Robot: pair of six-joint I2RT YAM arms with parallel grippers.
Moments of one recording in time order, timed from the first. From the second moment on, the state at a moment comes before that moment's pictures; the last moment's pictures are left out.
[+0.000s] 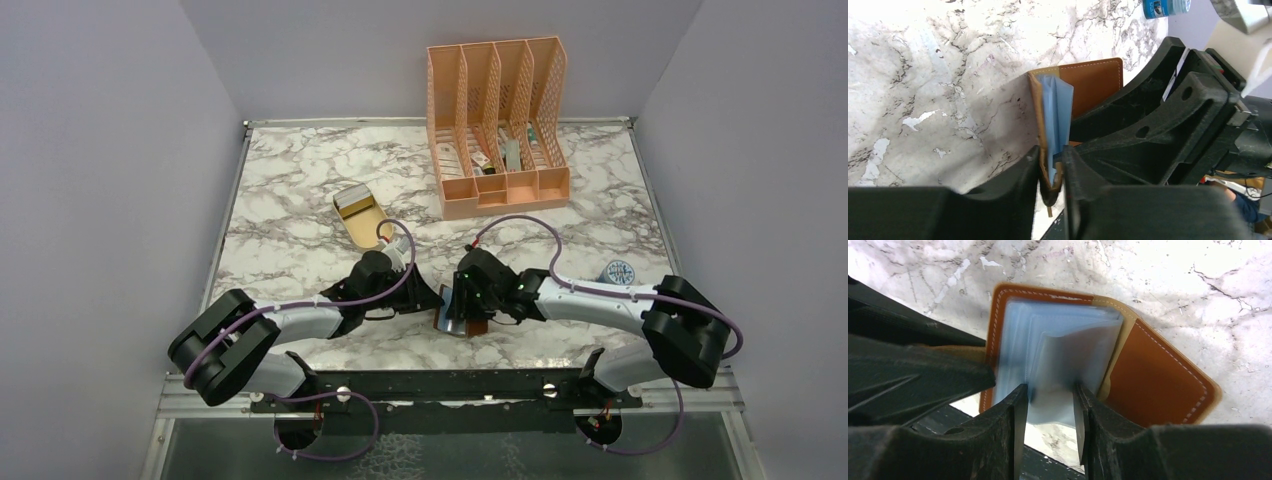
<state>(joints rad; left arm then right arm) -0.76 1.34 0.36 0.48 0.35 -0.94 0.97 1.41 0.72 -0.26 0.04 0.86</state>
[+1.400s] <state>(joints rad) -0.85 1.31 0.61 0.11 0.20 -0.89 0.97 1.06 0.72 -0.40 0.11 0.83</state>
